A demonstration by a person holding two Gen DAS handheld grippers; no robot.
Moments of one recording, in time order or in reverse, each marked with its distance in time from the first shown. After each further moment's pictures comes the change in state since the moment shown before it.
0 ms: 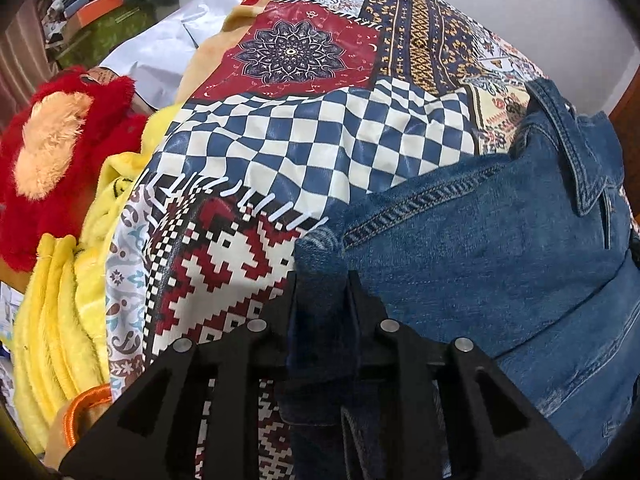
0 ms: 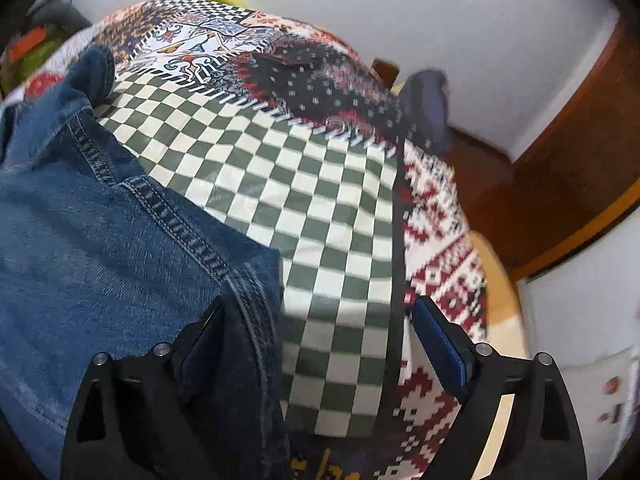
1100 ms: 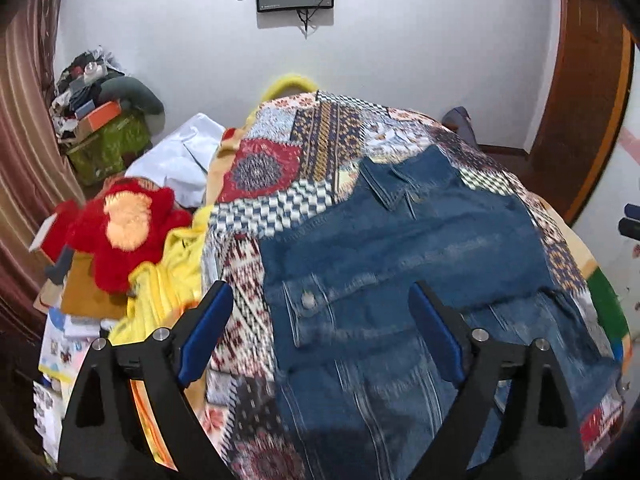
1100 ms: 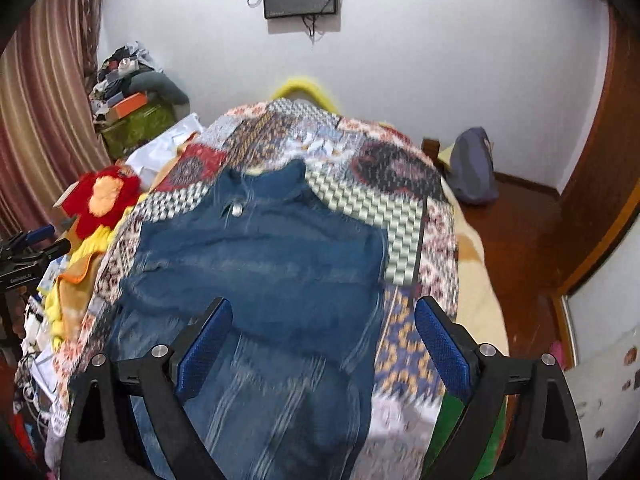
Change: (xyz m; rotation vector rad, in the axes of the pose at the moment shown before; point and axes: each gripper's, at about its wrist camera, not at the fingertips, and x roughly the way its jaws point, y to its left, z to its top) left arm -0.255 -0.055 -0.111 0.175 -0.315 -0.051; right arm -0.291 -0.001 -0.123 -0.008 -0.251 0.285
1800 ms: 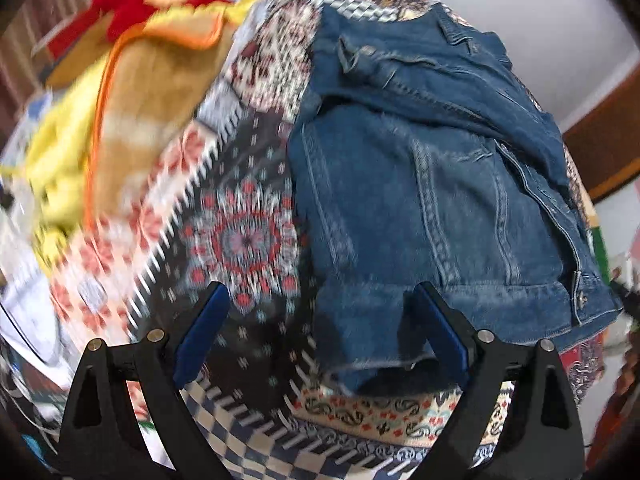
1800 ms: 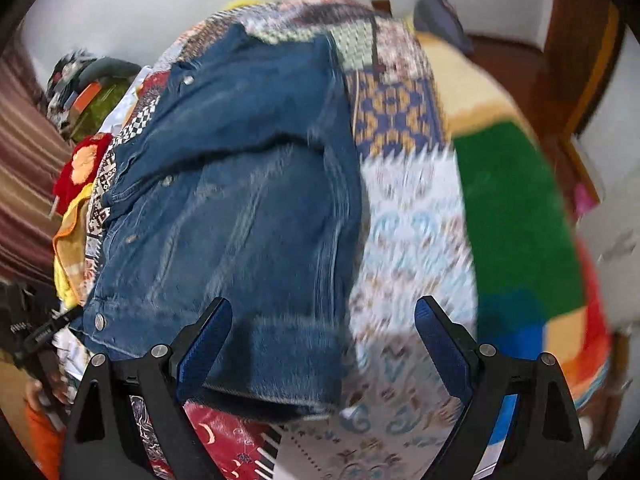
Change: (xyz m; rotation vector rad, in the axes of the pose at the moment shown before) left arm 0.025 0.038 -0.196 -0.386 0.396 -0.096; right arm 0.027 -0.037 -0.179 0.329 0.322 0.075
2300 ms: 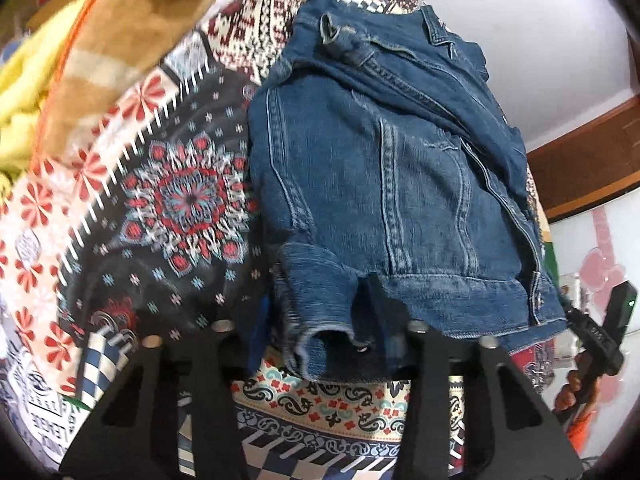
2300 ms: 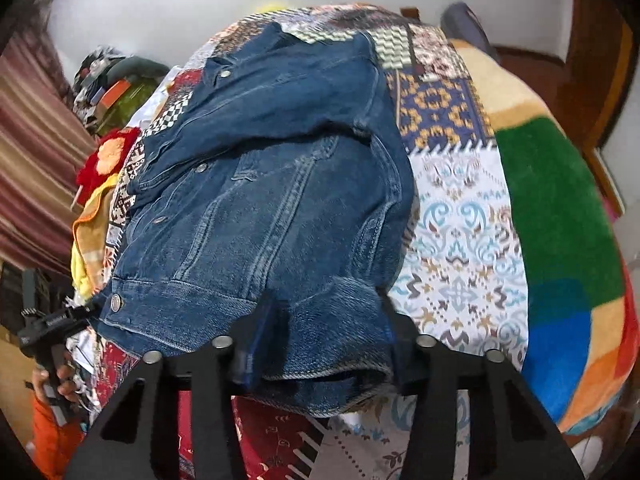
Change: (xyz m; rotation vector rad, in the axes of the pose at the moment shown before) left arm 0.003 -0.005 -0.015 -0.071 0.019 -0.173; right arm 0.002 0.027 -0.017 -0.089 -0.076 0.059
